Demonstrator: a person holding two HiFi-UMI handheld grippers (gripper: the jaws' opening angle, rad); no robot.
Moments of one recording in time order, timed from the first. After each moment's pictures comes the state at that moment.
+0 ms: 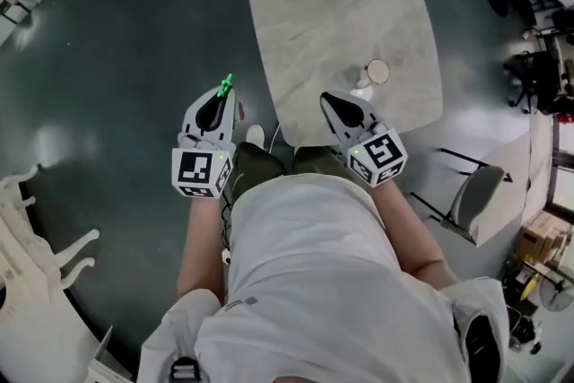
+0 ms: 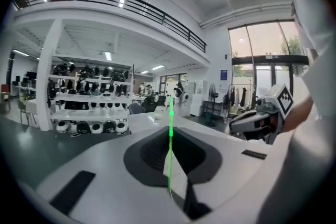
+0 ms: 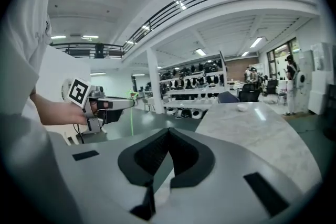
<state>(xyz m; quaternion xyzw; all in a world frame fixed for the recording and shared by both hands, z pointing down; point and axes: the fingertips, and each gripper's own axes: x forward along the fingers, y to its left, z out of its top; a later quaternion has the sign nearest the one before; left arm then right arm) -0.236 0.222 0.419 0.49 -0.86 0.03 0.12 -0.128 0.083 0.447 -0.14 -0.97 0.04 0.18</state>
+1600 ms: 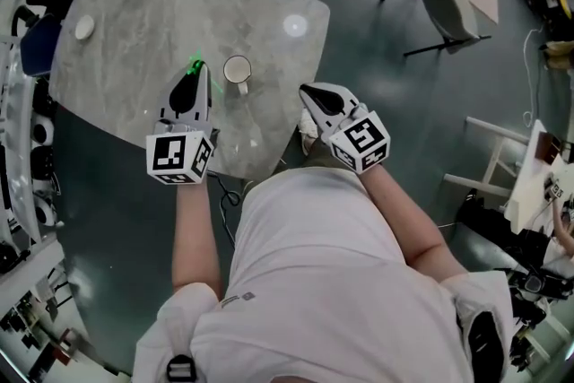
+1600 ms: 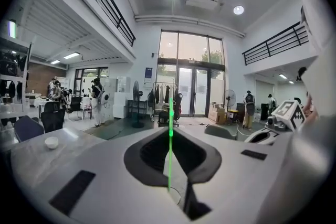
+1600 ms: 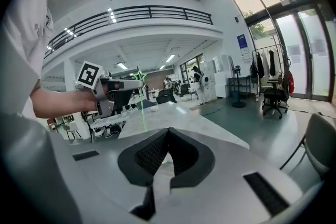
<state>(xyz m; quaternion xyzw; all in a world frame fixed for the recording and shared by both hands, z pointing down) -0.112 -0.151 0.376 0.83 -0.56 0.08 0.07 0.059 -0.102 0.466 0.30 -0.93 0.15 0.14</state>
